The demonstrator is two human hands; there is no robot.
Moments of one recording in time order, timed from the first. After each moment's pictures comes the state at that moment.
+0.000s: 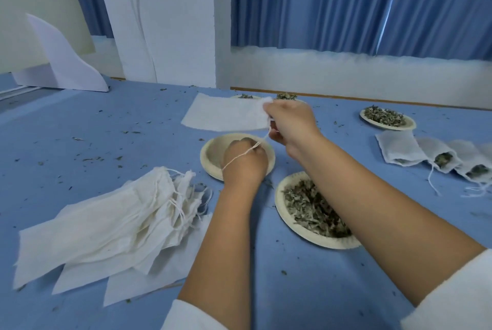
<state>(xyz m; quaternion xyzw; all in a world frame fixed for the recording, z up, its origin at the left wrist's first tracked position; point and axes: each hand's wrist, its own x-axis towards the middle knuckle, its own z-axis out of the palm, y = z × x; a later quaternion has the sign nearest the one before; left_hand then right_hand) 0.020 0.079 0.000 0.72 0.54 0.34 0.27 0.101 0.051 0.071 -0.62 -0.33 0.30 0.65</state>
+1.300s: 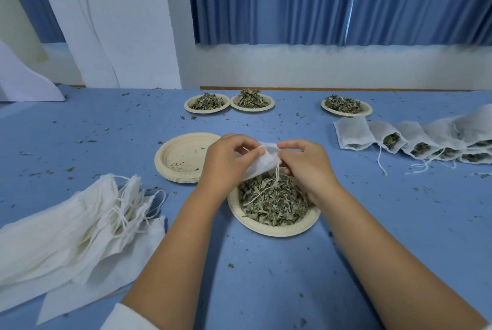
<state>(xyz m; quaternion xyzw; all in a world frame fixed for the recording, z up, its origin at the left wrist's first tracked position) 0.050 0.036 0.003 0.78 0.30 0.42 0.34 0.181 -0.048 0.011 -0.69 -0.31 0.26 0.60</state>
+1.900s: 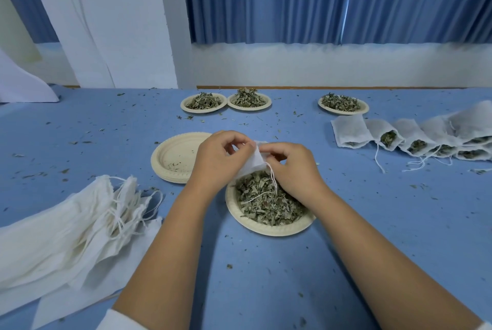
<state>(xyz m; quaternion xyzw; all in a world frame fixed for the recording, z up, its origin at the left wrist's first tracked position) 0.043 0.042 0.006 0.76 0.32 0.42 0.37 0.175 -0.045 -0.003 -0.67 -0.54 0.07 0.50</state>
